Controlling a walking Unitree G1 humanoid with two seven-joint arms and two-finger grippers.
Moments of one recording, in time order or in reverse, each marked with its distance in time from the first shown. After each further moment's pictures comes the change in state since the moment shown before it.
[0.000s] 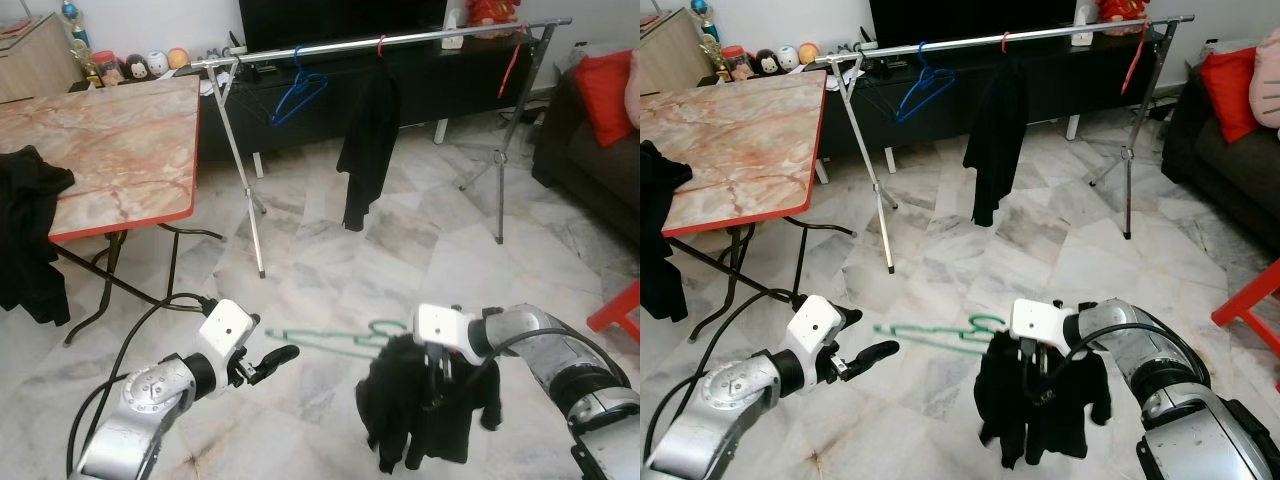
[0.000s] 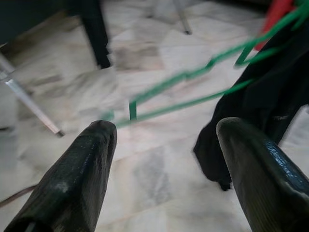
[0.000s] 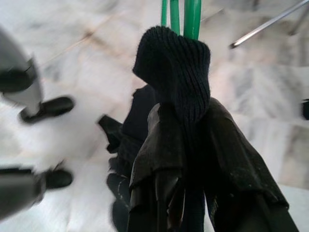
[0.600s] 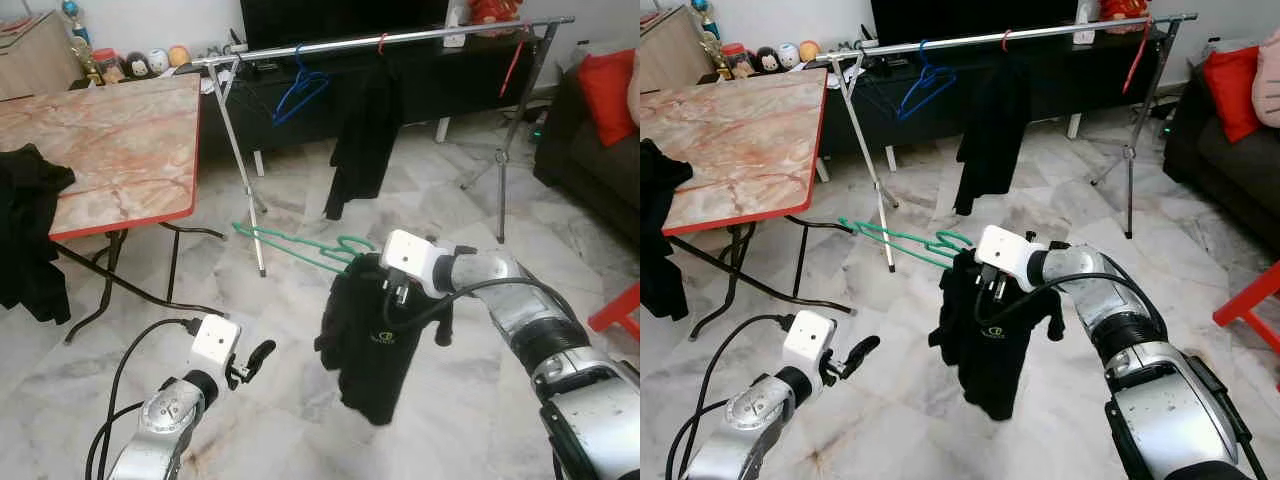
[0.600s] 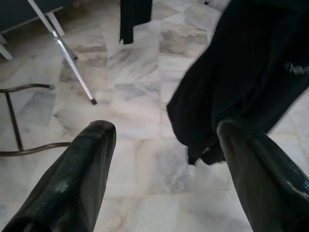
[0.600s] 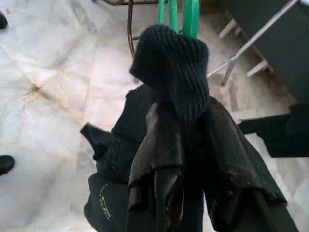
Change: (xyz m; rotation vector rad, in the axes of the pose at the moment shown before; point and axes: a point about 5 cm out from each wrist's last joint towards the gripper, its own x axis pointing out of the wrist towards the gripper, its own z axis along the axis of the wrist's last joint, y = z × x) left arm 0.008 0.000 -0.042 -0.116 0.042 0.220; right arm 0.000 -0.043 0.082 -0.085 -0.198 -0.173
